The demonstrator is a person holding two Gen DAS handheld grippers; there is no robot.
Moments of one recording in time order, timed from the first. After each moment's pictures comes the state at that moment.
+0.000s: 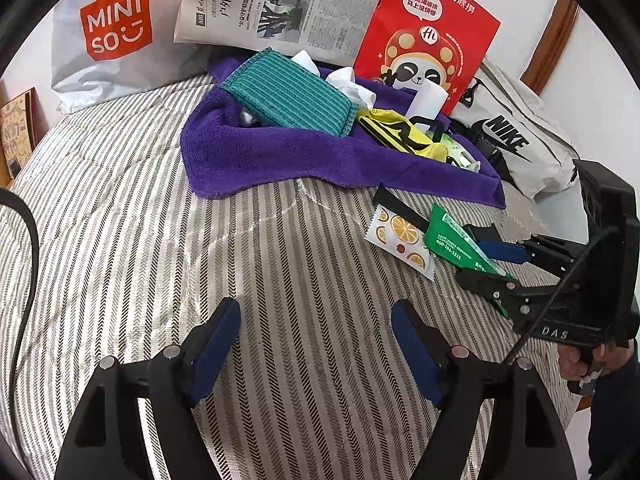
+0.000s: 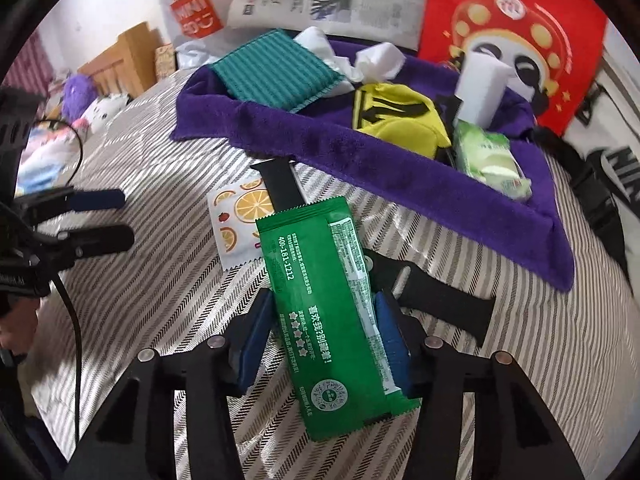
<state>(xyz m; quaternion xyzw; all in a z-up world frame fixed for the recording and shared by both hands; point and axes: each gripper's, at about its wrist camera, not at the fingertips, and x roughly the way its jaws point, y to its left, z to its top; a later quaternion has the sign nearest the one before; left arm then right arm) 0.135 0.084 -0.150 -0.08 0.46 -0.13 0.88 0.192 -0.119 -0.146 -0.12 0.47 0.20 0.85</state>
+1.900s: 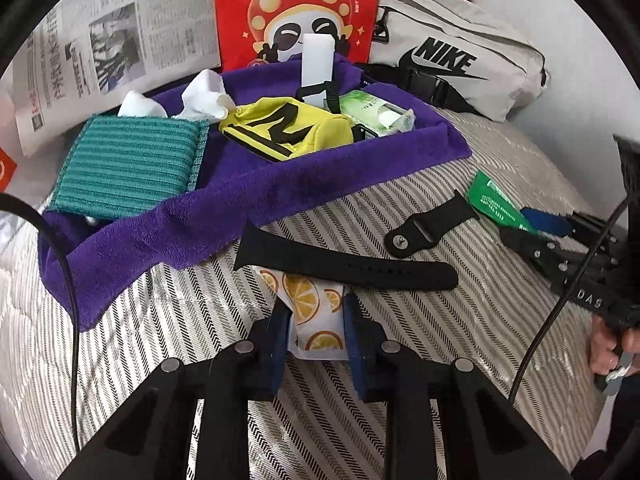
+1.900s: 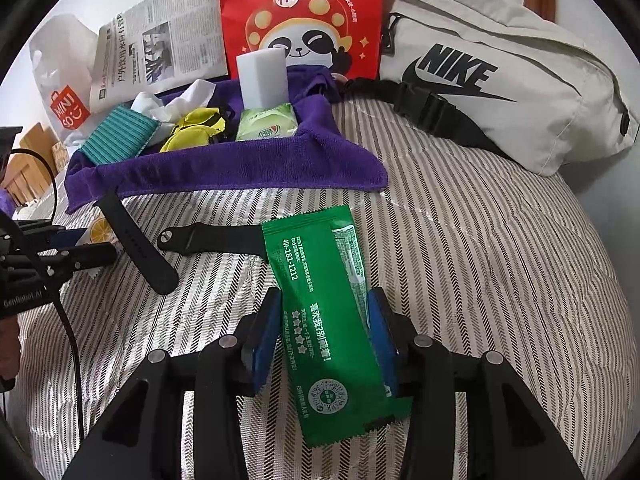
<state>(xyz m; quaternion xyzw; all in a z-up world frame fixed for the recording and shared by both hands) 0.182 -0.022 -0.147 0.09 0.46 -0.22 0.86 0.155 -0.231 -0.147 0.01 0.43 0.00 0.90</state>
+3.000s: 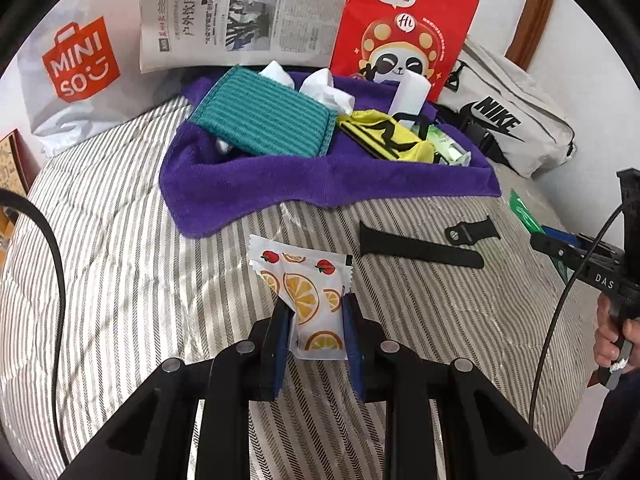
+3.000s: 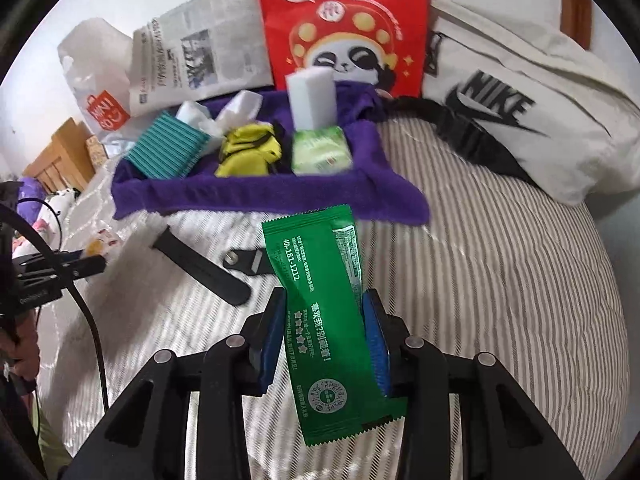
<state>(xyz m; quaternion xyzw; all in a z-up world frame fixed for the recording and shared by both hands) 0.151 0.073 -0.129 -0.02 0.46 -0.15 0.87 0.158 -0.219 -0.108 0.02 0.45 0.06 0.89</state>
